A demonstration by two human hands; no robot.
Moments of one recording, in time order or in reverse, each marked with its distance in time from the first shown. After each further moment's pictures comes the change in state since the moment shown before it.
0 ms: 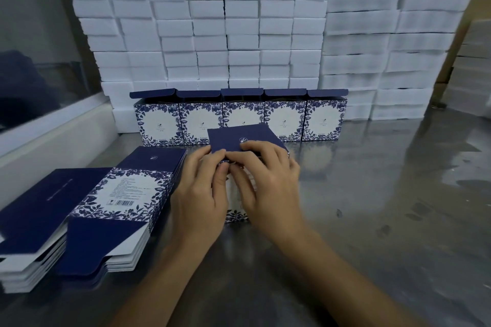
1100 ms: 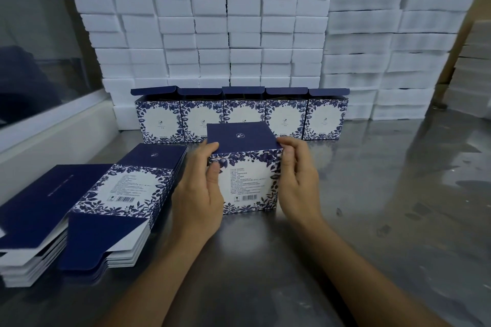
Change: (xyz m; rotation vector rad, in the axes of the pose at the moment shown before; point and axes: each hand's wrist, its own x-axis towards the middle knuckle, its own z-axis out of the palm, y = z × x) left_hand -0.001 -0.015 0.007 -0.129 -0.071 -0.111; right_hand 0.002 0.044 -0.001 0.536 0.076 0.430
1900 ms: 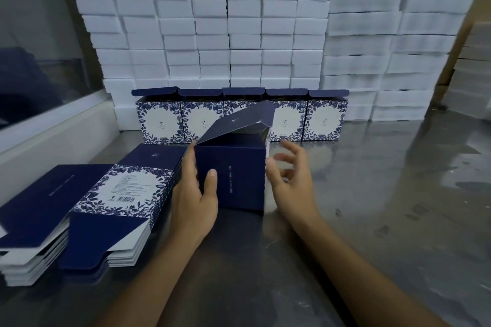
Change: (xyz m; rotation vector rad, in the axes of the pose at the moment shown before) left_hand -0.003 -0.017 0.002 -0.155 -0.079 -0.286; right_hand -0.002 0.007 -0.001 0.067 -0.128 0.209
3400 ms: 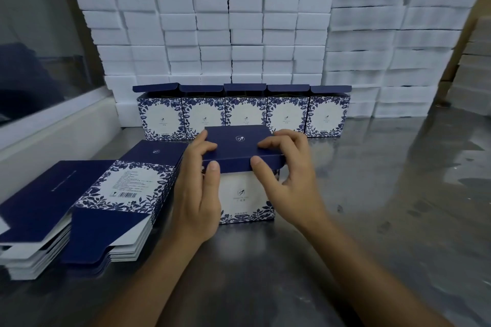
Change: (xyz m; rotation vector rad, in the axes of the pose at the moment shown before) left_hand -0.006 0.023 -0.009 -0.068 0.029 0.321; right_hand -0.011 -0.032 -0.003 -0.236 -0.054 -0.371
